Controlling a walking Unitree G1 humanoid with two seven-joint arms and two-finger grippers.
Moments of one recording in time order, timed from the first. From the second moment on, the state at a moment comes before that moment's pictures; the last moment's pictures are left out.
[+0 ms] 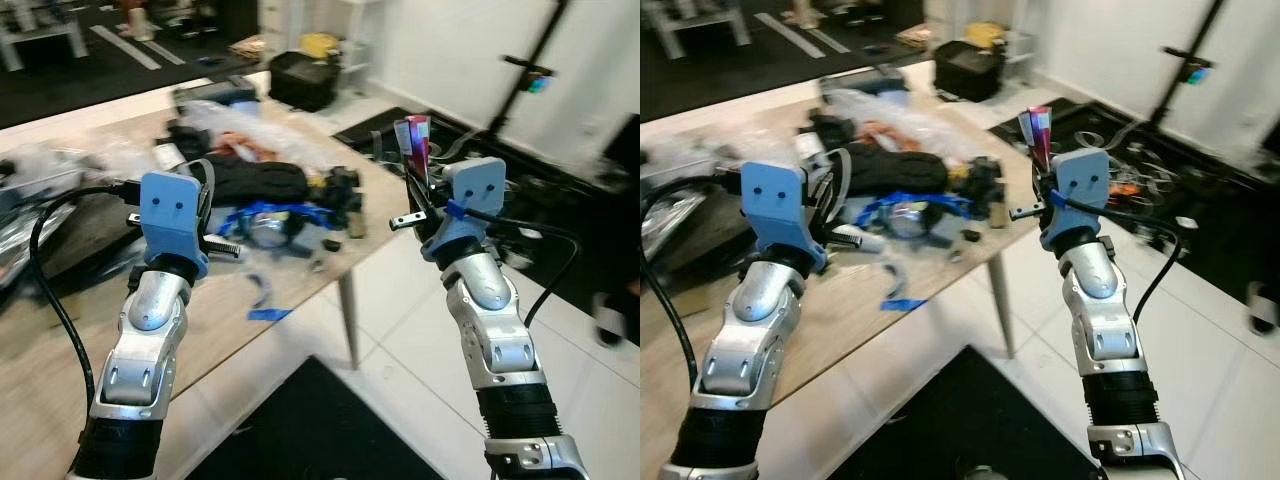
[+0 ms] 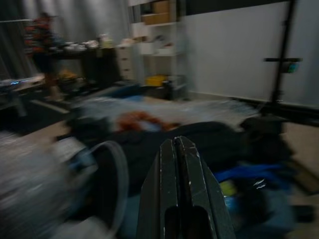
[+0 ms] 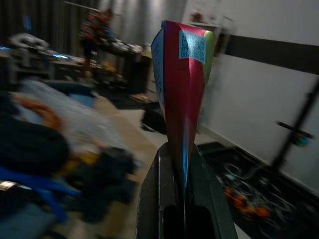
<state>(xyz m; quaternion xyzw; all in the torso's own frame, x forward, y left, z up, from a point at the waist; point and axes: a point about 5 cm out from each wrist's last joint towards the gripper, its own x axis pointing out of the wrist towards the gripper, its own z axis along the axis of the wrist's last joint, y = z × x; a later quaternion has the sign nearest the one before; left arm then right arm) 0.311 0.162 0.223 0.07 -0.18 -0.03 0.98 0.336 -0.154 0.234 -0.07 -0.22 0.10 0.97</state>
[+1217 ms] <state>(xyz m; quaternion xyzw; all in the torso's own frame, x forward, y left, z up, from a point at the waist) 0.308 0.172 0.217 0.06 -0.17 -0.03 0.98 0.336 -0.151 0.230 -0.06 -0.22 0.10 0.97</state>
